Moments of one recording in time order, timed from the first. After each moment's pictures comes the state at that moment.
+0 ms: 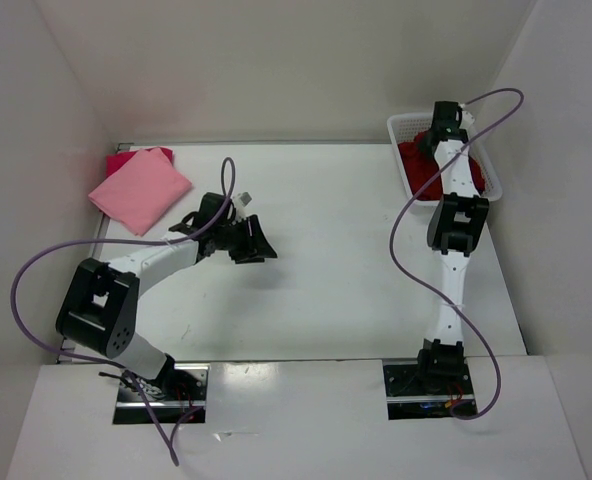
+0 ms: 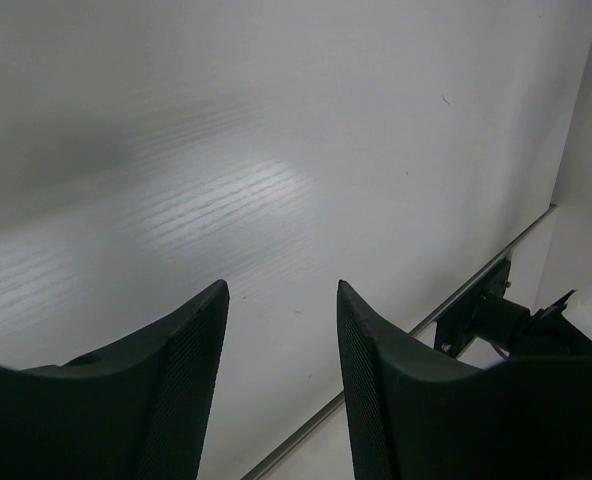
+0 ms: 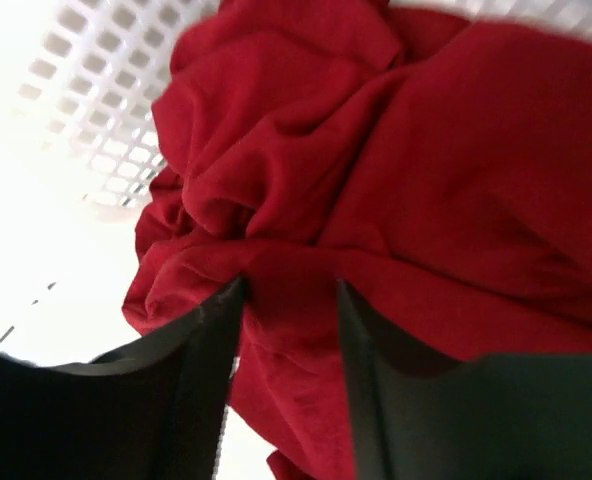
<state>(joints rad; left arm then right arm) -0.37 1.54 0.90 -0.19 0.49 -0.64 -0.14 2.64 2.57 -0.68 0.22 0.59</state>
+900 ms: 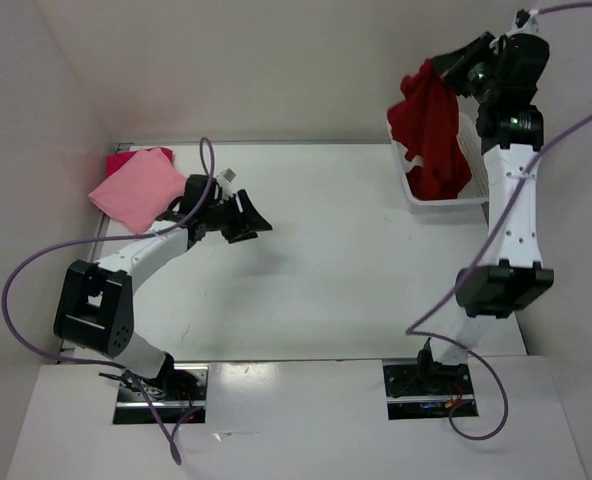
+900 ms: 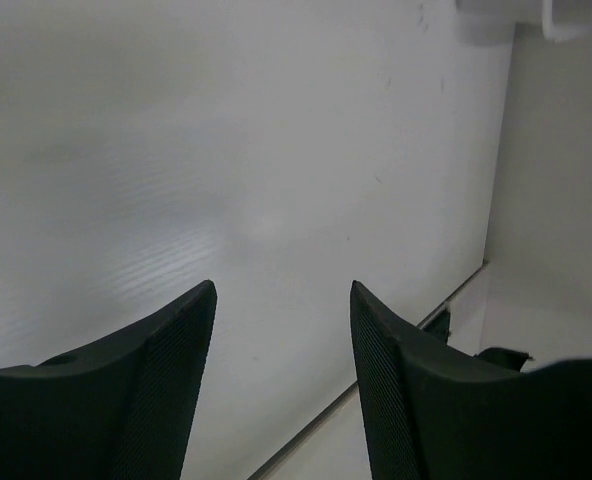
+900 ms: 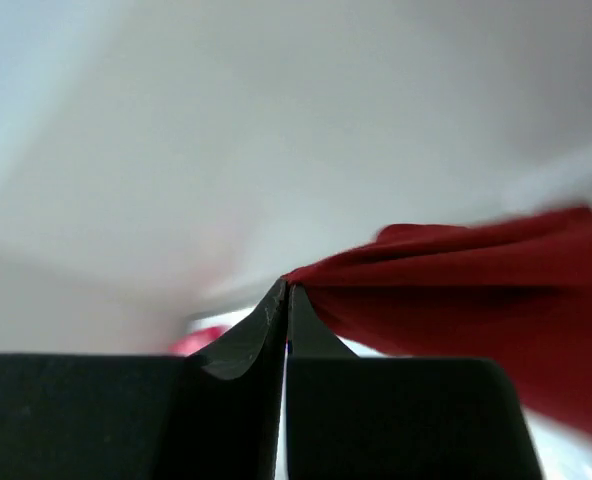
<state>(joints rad) -0.31 1.53 1.00 -0.17 0.49 -0.70 -0.12 1.82 2.17 -0.52 -0.22 0.67</state>
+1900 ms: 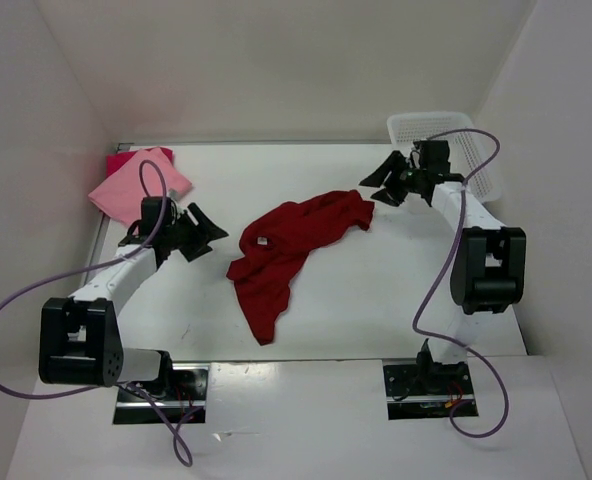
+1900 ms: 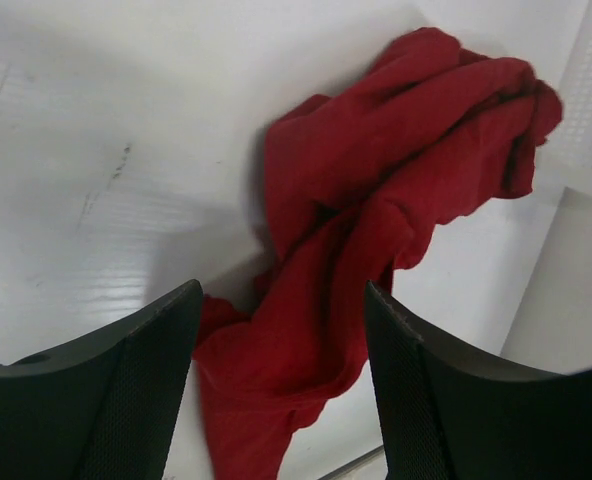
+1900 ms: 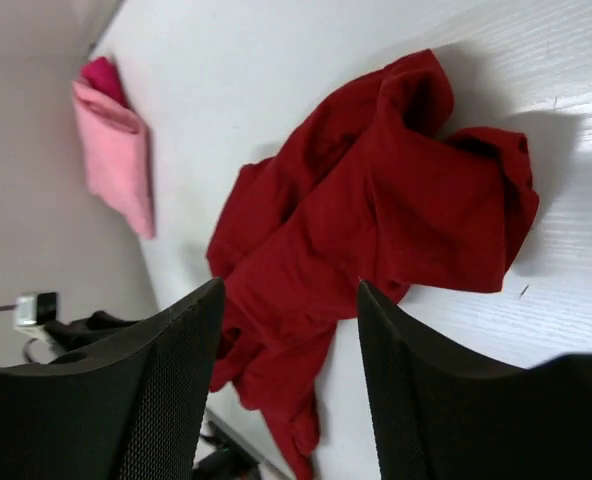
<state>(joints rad) -0.02 1.33 0.78 -0.20 0.38 -0.76 -0.04 1.76 1.30 -0.26 -0.59 0.75</state>
